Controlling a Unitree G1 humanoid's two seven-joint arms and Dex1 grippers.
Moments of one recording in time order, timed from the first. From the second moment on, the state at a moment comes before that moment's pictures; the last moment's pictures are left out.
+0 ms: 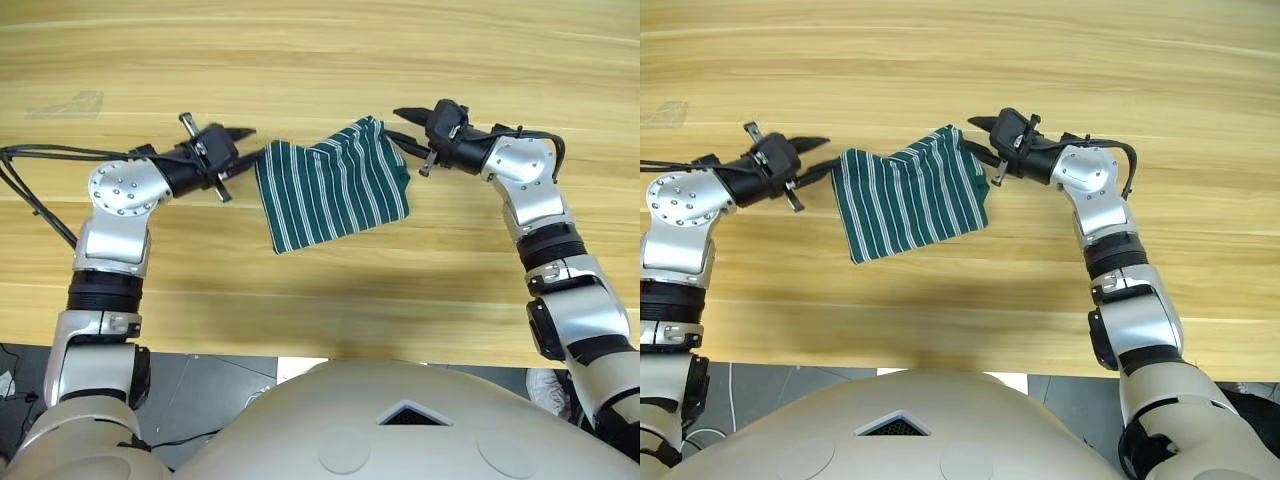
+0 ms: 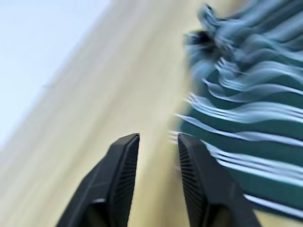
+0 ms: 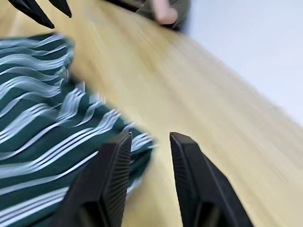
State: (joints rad) left arm -0.26 0.64 -0.07 0.31 -0.04 -0.21 -0.72; right arm -0.52 -0.33 0.23 0.68 0.06 -0.40 0.71
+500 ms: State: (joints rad) left arm -0.21 0.48 0.28 0.26 -0.20 -0.33 -0.29; right arm -0.40 -0.25 0.33 0.49 0.05 -0.47 0.85
